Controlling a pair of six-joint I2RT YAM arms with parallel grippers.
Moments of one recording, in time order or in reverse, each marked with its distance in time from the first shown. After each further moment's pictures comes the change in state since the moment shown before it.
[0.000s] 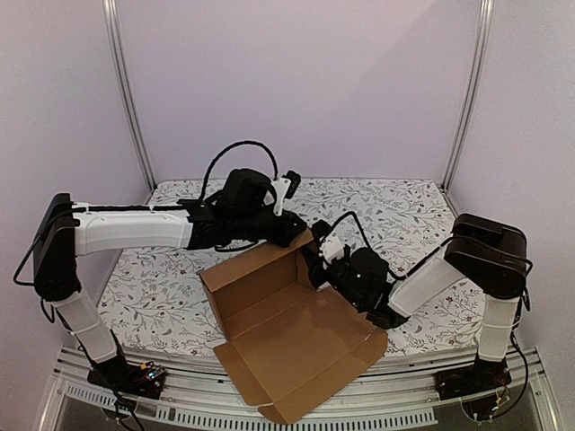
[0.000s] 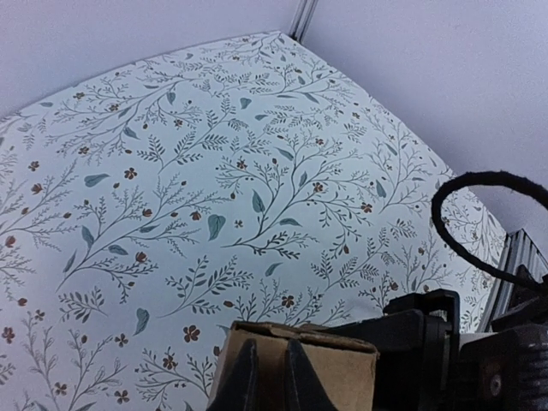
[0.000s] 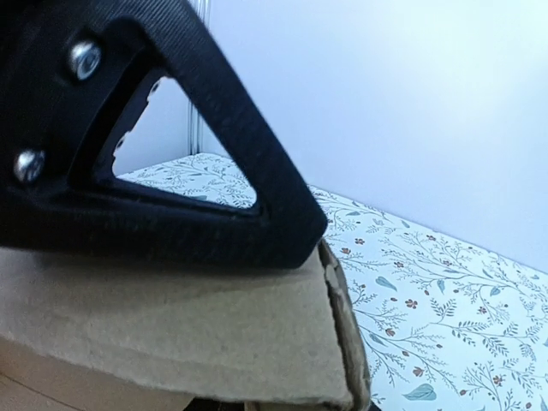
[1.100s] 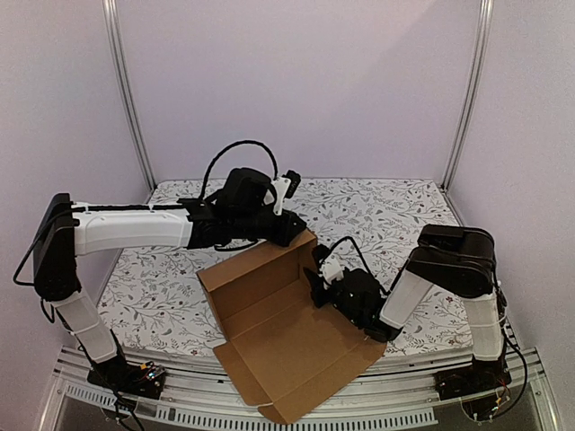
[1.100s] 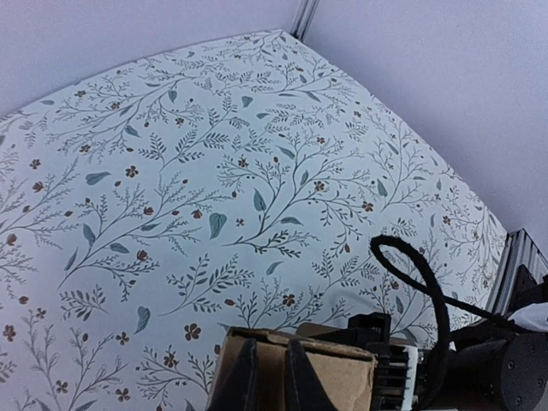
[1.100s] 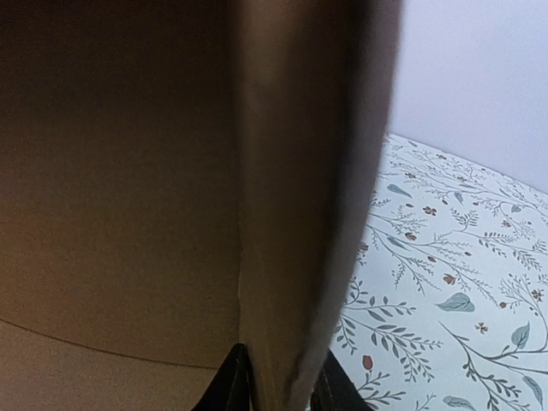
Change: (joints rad) left arm -0.006 0.000 0.008 -0.016 -0.001 -0.002; right arm 0.001 0.196 -0.023 0.093 0.025 0.087
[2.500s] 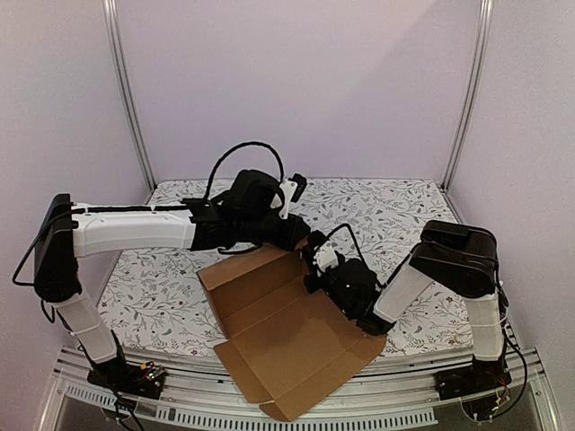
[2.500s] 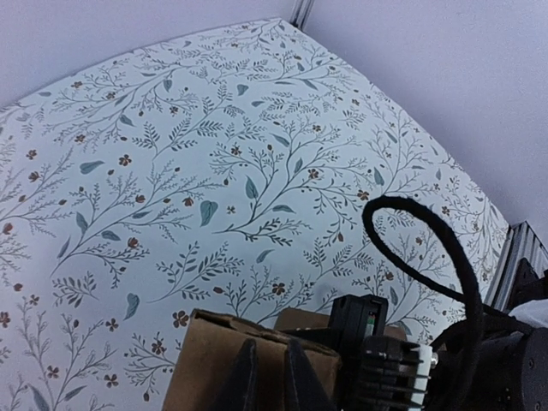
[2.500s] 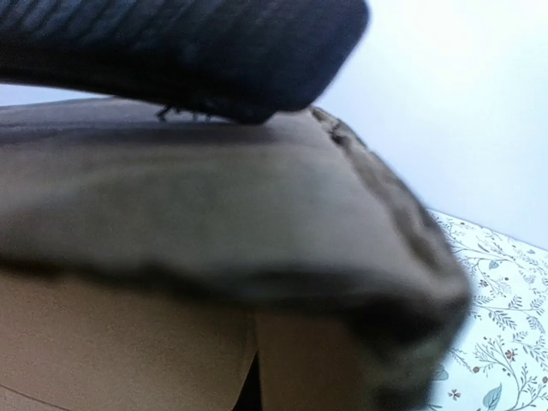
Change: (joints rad) left arm -0.049 0.007 0.037 -0.069 -0.049 -0.023; right arm 0.003 -0.008 0.090 0.031 0.054 -0.090
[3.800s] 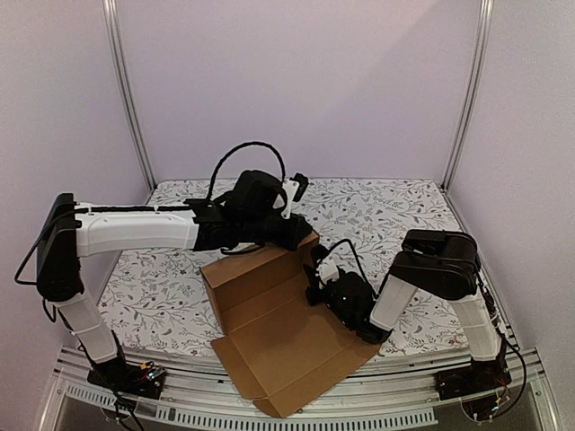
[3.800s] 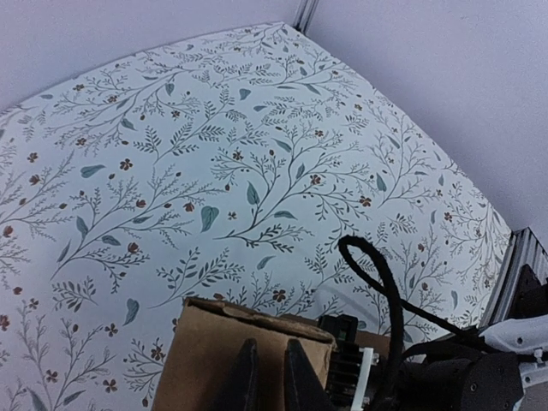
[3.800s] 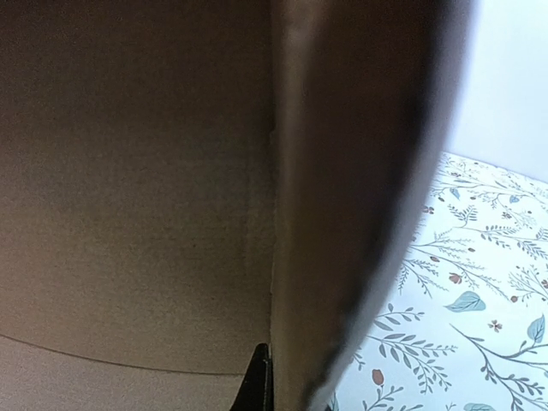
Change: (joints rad) left arm -0.006 0.016 0.010 0.014 -0.017 -0.006; right arm 0.002 0.129 -0.013 0.049 0.012 0.132
